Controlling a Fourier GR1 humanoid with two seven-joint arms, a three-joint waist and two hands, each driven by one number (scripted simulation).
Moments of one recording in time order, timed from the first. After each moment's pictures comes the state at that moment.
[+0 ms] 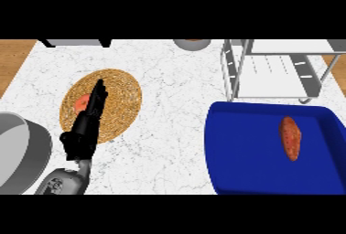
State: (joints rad) left arm -0.16 0.23 -0.27 -1.53 0.06 0.37 0.00; right arm -0.19 -1.01 -0.47 -1.46 -0.41 1.03 -0.03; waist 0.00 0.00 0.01
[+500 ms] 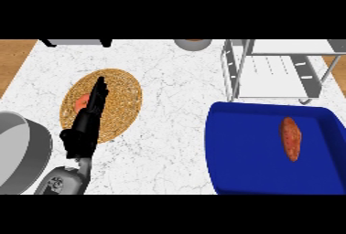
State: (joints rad) left arm -0.17 0.22 -0.26 -1.55 0.03 0.36 0.04; right arm -0.14 -0.90 -0.37 -1.62 0.05 0.94 -0.21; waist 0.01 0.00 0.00
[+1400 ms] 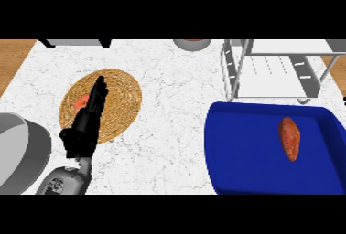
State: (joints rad) left arm -0.16 0.18 -0.22 -1.56 -0.01 0.32 0.06; right arm -0.05 -0.96 -0.17 -1.57 0.40 0.73 -0.40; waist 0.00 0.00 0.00
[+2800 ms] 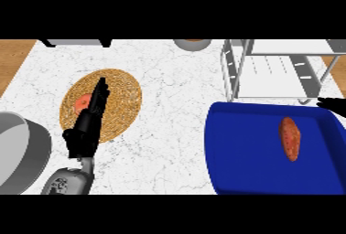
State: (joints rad) left arm -0.15 0.11 -0.15 -1.55 -0.08 0.25 0.04; right arm -0.18 -0.83 -0.06 -1.29 0.78 0.47 -0.61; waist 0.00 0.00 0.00
